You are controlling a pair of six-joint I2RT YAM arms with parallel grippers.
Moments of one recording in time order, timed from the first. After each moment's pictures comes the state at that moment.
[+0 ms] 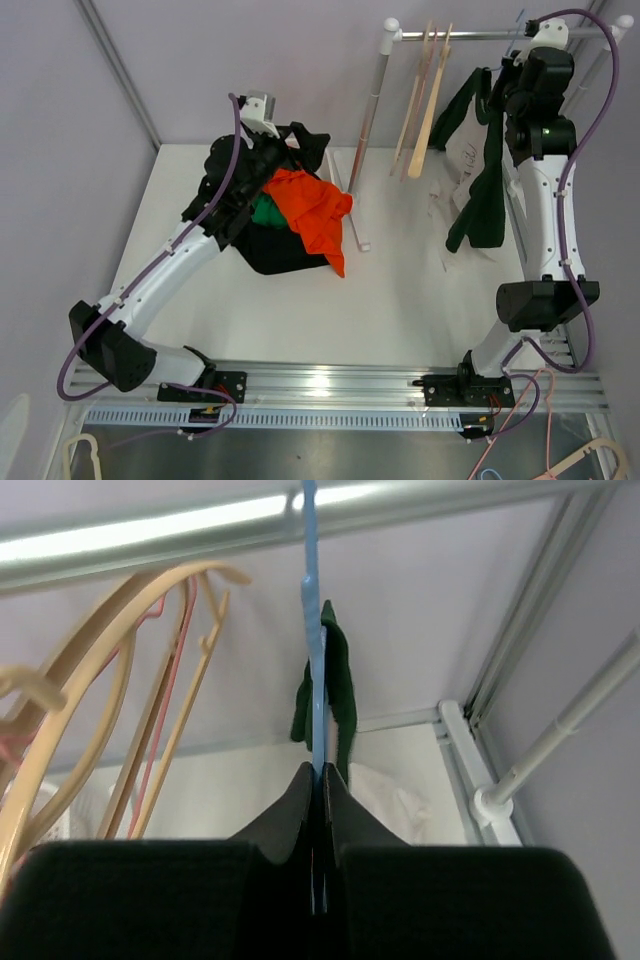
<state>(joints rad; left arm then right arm) -0.56 1.36 1.36 0.11 -0.03 -0.27 0.00 1.74 2.17 -0.56 0.15 0.07</state>
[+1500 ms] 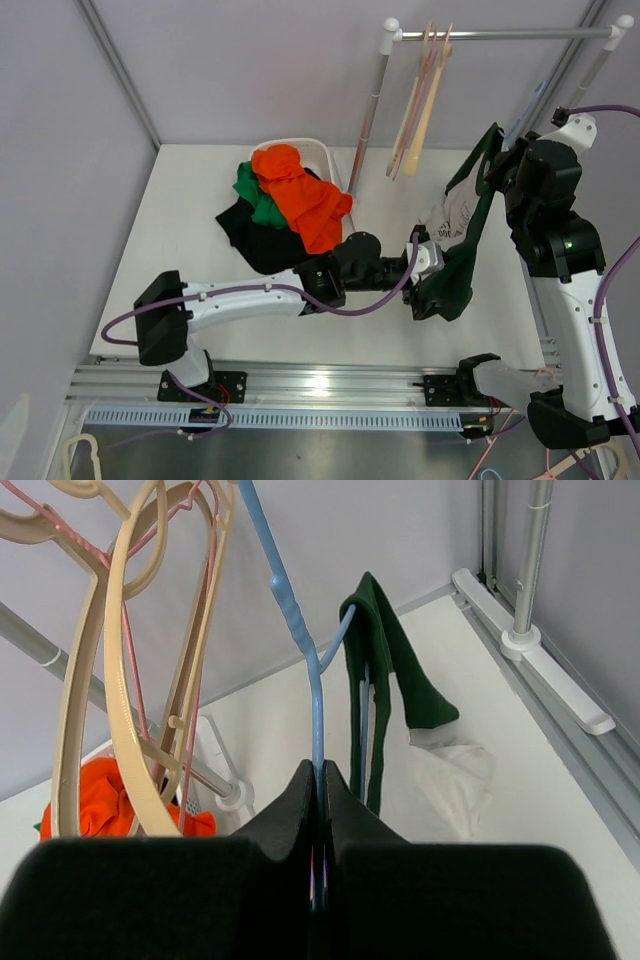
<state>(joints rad) -1.23 1.62 1.27 0.34 0.33 0.08 0.25 1.09 1.60 -0.70 0.49 0.44</state>
